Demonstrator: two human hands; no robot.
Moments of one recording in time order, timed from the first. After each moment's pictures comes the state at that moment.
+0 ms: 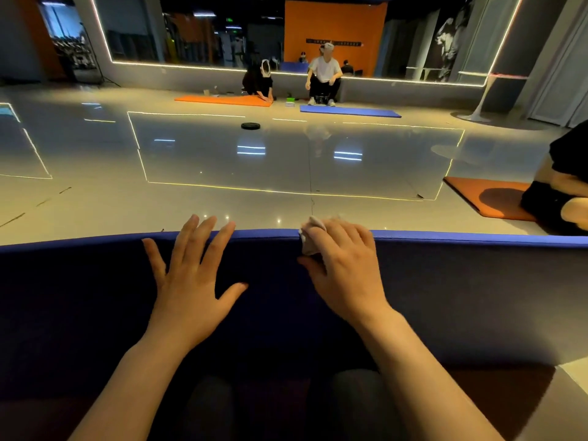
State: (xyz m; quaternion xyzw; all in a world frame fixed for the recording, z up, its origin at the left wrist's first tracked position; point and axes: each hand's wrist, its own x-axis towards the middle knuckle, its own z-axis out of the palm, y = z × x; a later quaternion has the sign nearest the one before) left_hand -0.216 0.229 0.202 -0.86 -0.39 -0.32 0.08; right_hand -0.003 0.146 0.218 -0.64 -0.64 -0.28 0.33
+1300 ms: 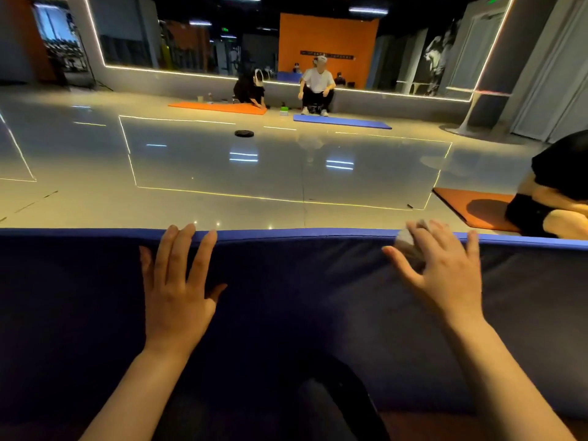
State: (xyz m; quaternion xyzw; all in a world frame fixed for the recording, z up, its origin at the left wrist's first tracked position) left_hand -0.216 0.245 0.182 -0.79 -0.40 -0.43 0.19; right_hand 0.098 0.090 0.231 -0.78 -0.50 -0.27 0.25
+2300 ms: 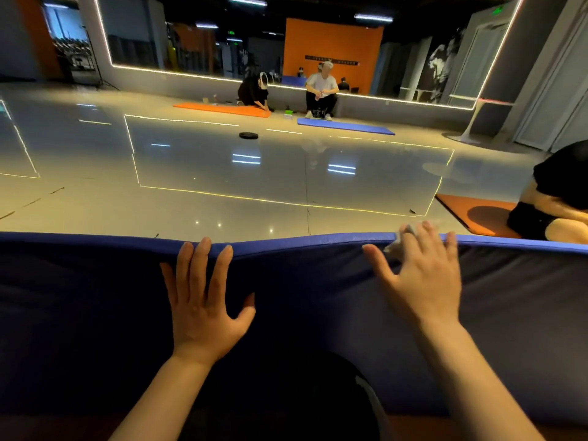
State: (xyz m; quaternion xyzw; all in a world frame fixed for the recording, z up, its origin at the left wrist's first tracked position) left_hand -0.207 0.236 0.153 -0.76 -0.38 -0.50 0.16; right_hand 0.050 0.104 0.234 -0.79 -0.48 -0.26 0.27
